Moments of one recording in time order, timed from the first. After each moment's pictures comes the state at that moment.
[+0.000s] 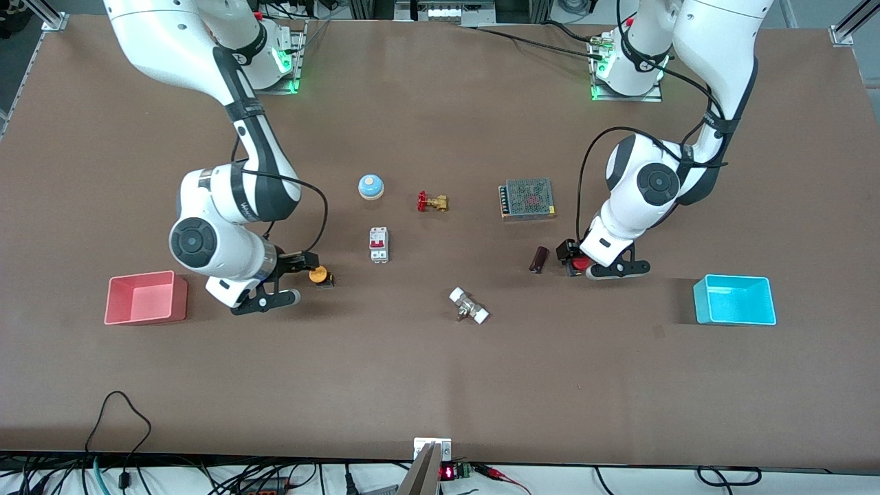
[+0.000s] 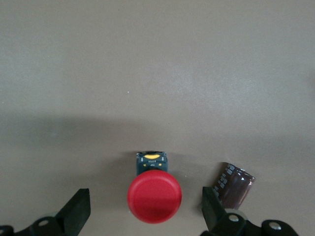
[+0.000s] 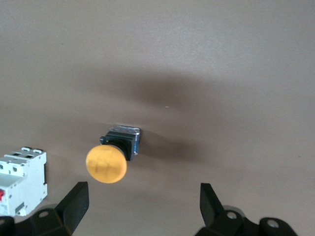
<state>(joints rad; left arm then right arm) -0.25 0.42 -0.07 -2.12 -0.08 2.62 -0.38 0.45 0.60 -0.18 -1.62 0.21 2.09 -0.01</state>
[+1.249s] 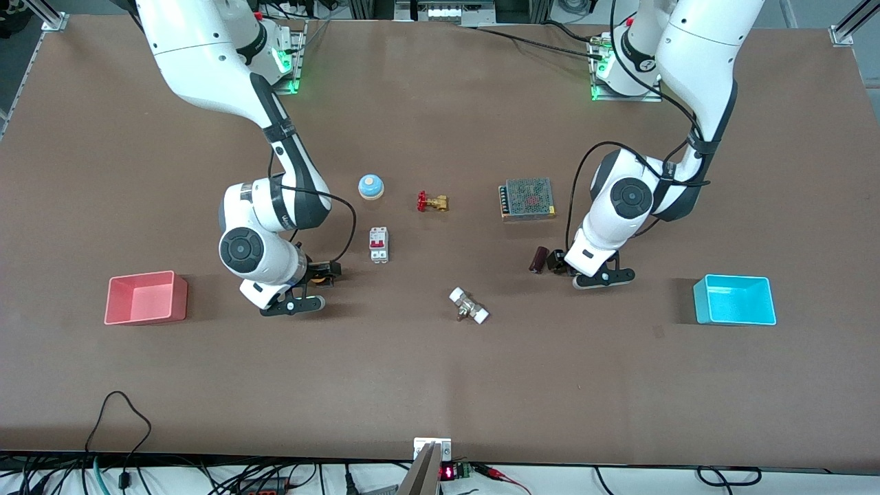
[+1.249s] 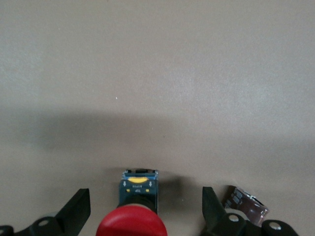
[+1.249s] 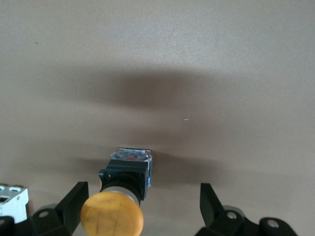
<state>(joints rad) -0.29 0.52 -0.04 -2.04 0.03 2.63 -0.52 0.49 0.71 -0.18 -1.61 0.21 2.19 0.08</state>
